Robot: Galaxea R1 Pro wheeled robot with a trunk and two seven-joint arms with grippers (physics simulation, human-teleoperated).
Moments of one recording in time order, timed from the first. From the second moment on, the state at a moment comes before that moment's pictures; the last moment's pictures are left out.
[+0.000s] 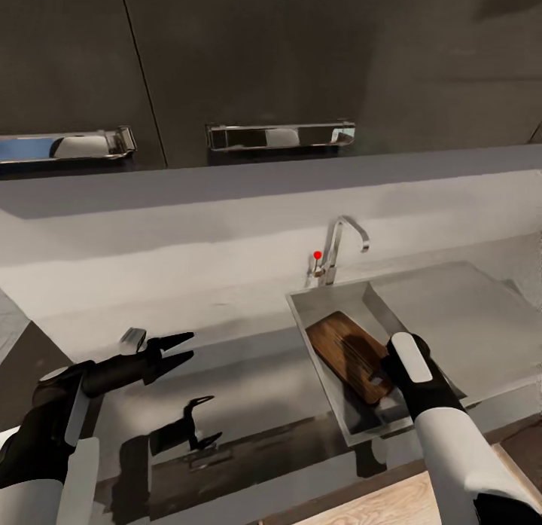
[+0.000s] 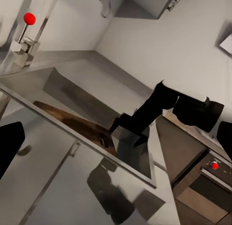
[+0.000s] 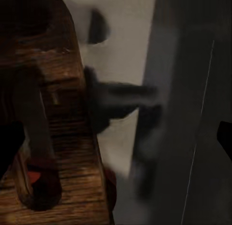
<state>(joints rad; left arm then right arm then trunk) -0.51 0.13 0.34 -1.24 0.12 0.51 -1.52 -0.78 -0.02 -0.16 -0.87 -1.03 0.41 -1.19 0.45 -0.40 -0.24</state>
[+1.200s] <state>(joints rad) -0.51 0.13 0.34 -1.24 0.12 0.51 -1.52 -0.77 -0.25 0.34 -1.23 -1.09 0.77 -0.69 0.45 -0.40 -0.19</state>
